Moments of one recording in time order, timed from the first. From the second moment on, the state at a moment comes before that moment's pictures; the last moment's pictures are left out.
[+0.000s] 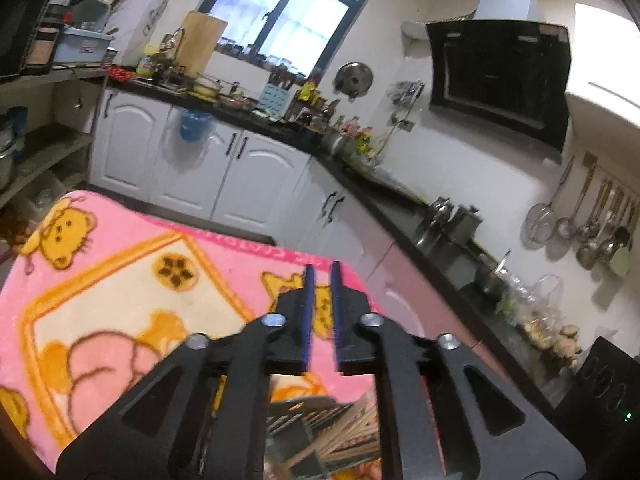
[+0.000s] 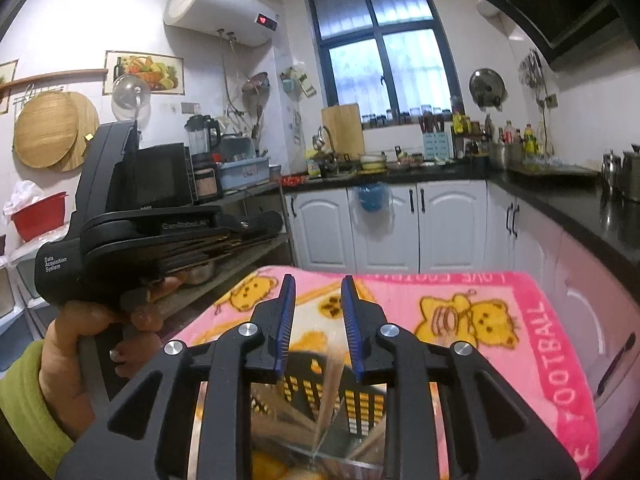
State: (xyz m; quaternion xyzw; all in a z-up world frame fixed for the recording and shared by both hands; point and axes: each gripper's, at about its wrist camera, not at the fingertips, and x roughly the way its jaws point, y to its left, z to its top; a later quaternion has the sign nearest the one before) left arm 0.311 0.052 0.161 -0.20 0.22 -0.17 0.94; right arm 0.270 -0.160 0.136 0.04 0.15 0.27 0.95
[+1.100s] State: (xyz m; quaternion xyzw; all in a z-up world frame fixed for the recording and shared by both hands) left arm 0.173 0.064 0.107 -0.12 0.25 -0.13 0.95; right arm 0.189 -0.193 0.067 0.02 0.23 0.25 0.94
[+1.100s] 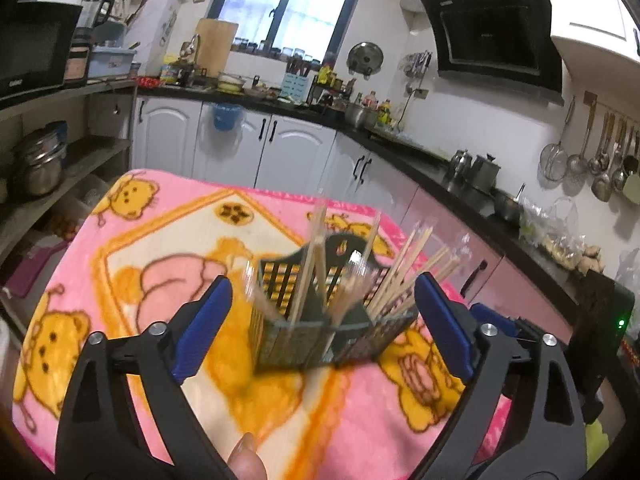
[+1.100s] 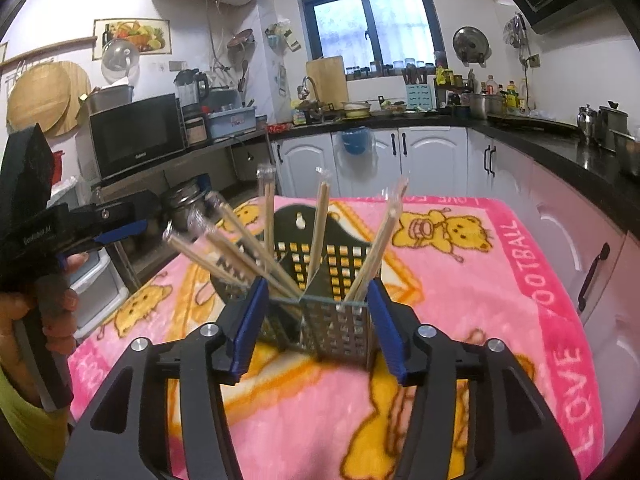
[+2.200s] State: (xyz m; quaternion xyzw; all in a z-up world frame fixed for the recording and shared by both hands) left arm 0.102 0.028 0.013 -0.05 0.25 -0.05 0.97; right arm 0.128 -0.213 -0.005 -0.01 0.24 0.15 0.96
